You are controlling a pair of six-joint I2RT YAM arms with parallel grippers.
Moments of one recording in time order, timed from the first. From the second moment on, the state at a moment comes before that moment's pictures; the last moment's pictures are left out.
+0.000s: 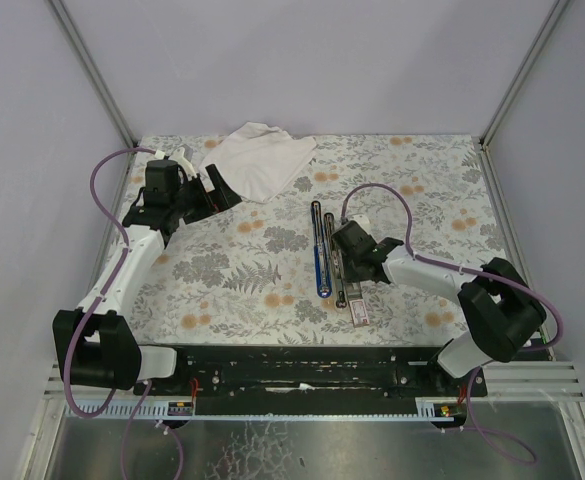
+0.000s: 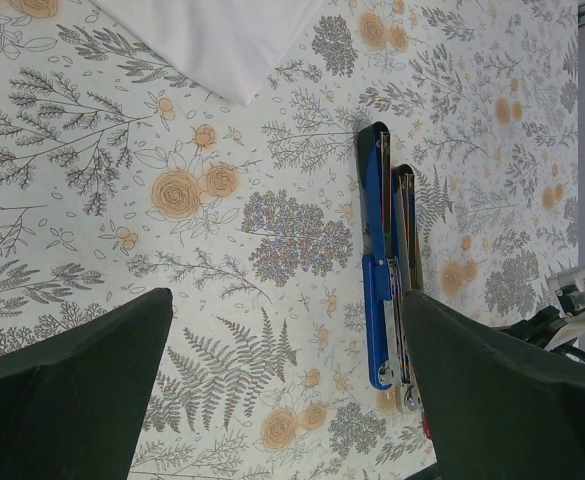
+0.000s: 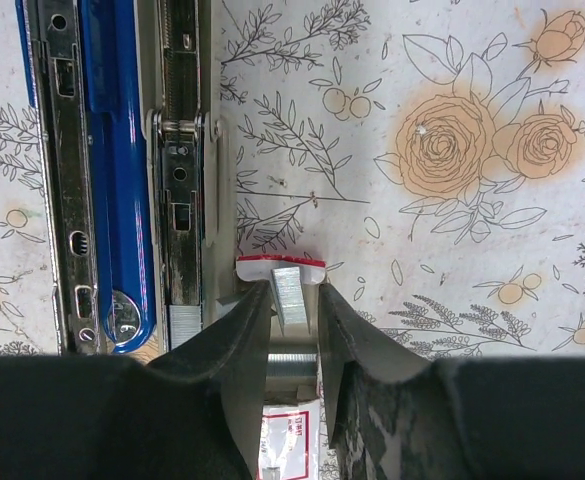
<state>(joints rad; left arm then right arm) -0.06 1.31 1.06 -0.35 0.35 -0.49 0.72 1.54 0.87 -0.43 0.31 0.49</state>
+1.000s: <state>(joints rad) -0.06 1.31 1.06 -0.35 0.35 -0.49 0.71 1.60 0.86 -0.39 0.29 0.47</state>
